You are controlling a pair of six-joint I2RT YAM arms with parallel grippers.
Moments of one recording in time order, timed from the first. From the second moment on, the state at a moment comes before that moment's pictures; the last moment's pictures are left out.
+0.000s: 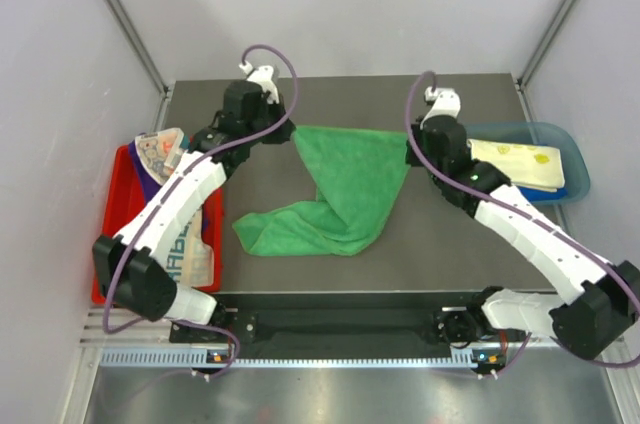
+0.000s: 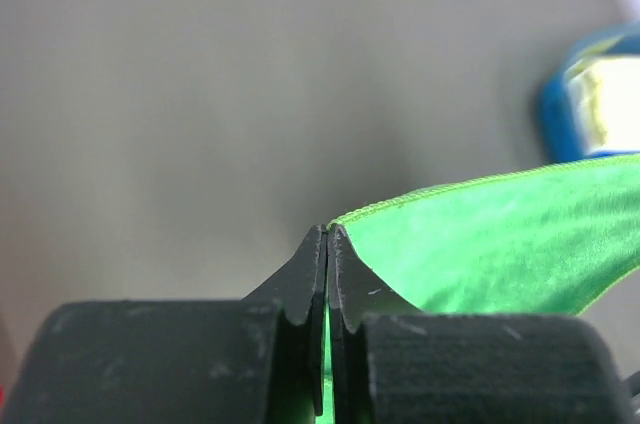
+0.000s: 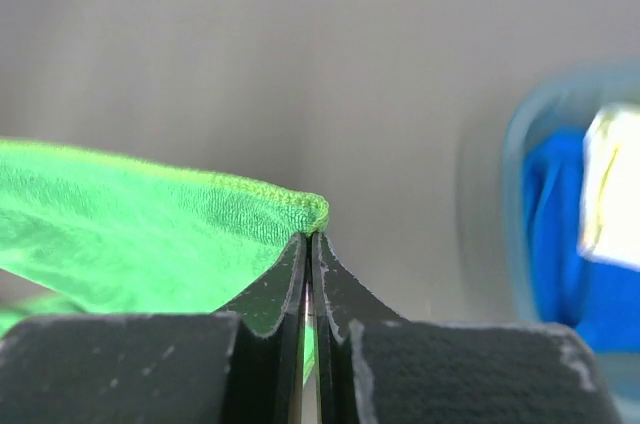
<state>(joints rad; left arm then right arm) -0.41 1.44 1.34 -0.41 0.06 -0.35 0.57 1.20 1.04 -0.31 0.38 0.36</state>
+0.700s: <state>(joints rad) -0.42 1.29 1.83 -0.42 0.17 -0.29 0.57 1.07 1.59 -0.41 0.31 0.12</state>
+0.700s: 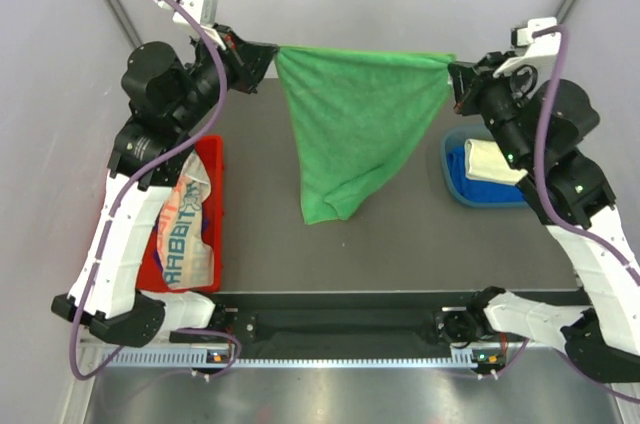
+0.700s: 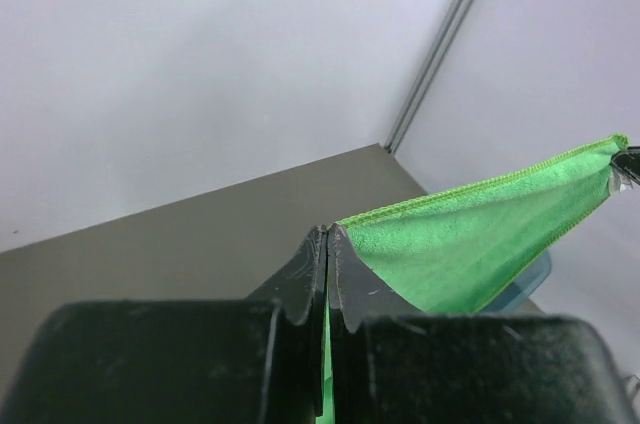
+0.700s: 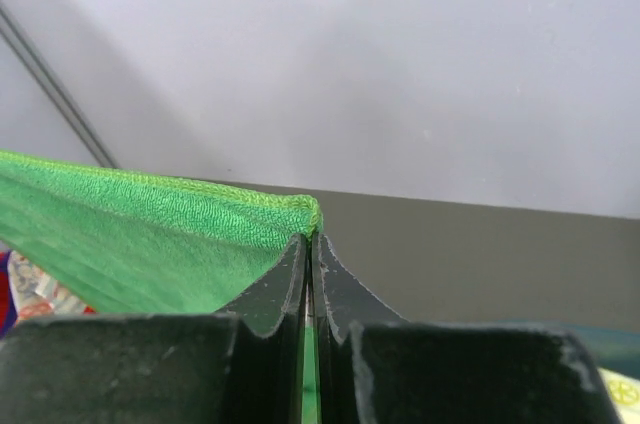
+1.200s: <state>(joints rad) -0.42 1.19 1.89 -0.42 0.28 -0.30 0.57 0.96 1.67 -0.47 0.12 0.13</state>
